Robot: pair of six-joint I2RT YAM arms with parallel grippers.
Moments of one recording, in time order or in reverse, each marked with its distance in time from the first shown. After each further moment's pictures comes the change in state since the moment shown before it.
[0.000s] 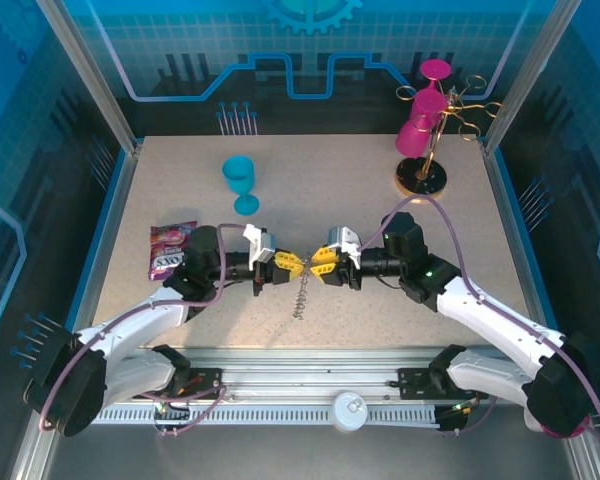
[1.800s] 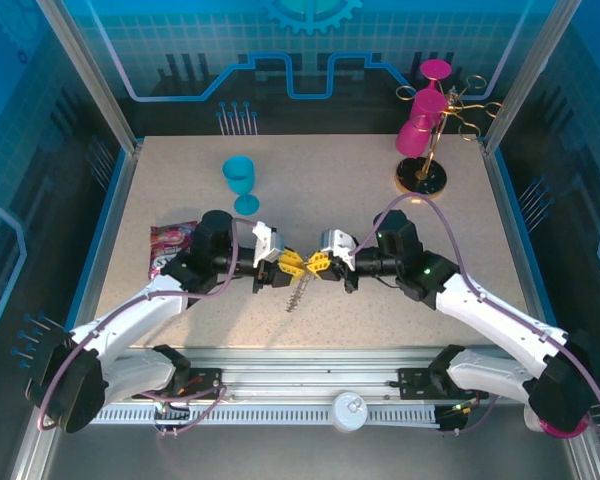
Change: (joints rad) left arm 0.000 0.019 0.196 -0.518 0.025 0.326; right arm 0.054 0.022 0.105 -0.170 0.099 -0.129
